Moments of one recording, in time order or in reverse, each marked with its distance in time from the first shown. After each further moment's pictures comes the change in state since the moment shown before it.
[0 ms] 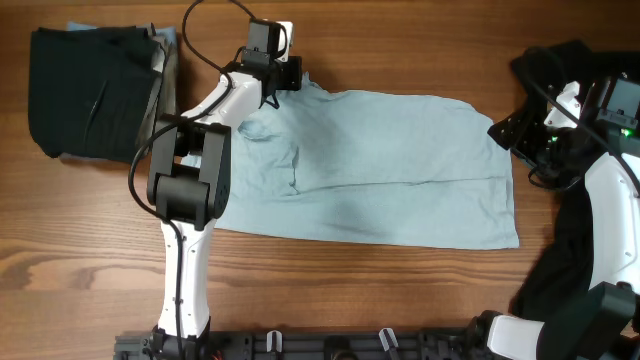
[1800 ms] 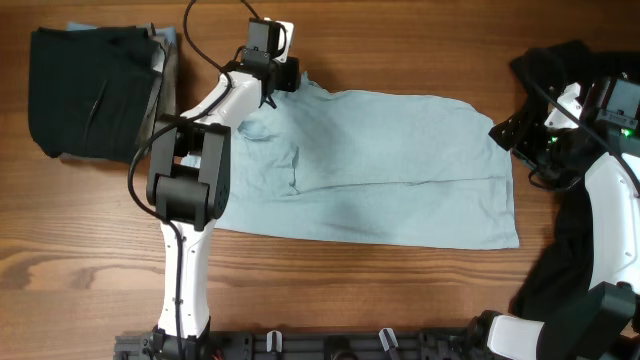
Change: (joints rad) left arm -0.003 -0.005 0.002 -0.015 -0.077 0.097; right arm 0.000 0.000 0.000 -0.009 0.011 0.012
